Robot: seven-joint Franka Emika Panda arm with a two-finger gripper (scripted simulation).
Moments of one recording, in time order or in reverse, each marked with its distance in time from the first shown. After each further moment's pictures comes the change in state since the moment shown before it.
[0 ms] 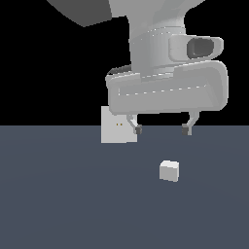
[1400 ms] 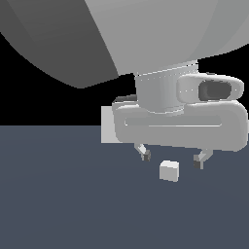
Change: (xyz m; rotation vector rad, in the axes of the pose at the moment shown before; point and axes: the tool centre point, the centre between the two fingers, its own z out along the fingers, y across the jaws) arm -0.023 0.017 0.051 -0.025 0.074 0.103
